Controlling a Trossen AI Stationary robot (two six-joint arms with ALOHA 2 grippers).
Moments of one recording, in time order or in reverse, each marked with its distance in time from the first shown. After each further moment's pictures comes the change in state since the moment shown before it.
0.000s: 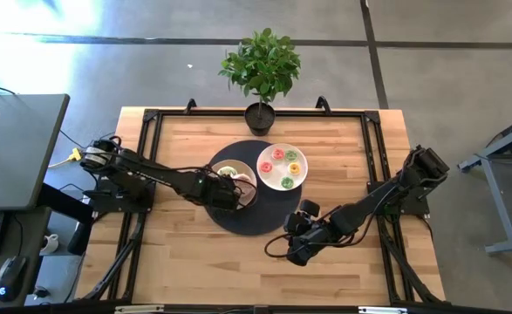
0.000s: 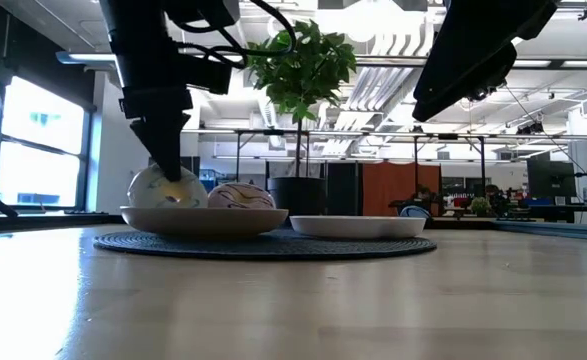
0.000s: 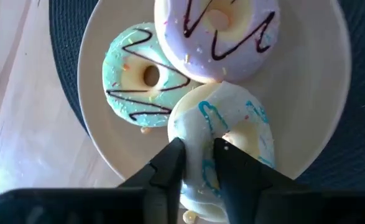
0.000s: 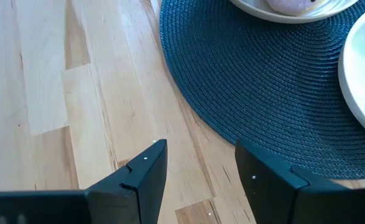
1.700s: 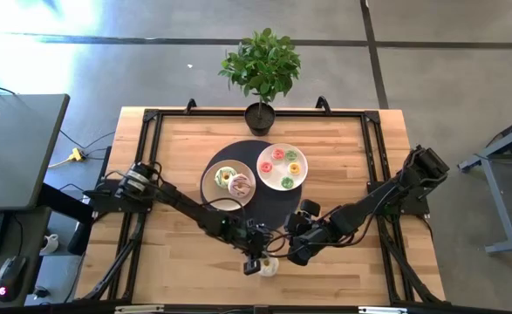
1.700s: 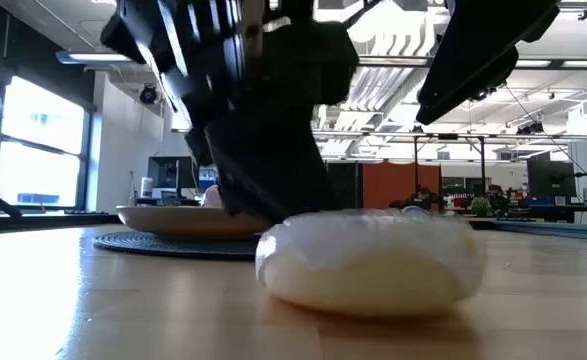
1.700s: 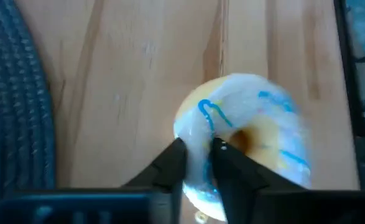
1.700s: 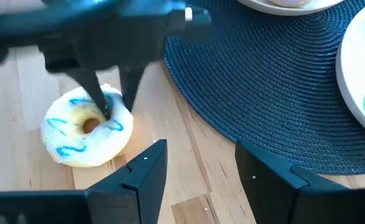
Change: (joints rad) left arm -0.190 0.405 0.125 0.892 0.432 -0.003; right arm -0.001 0.000 0.000 -0.019 -0.006 -0.001
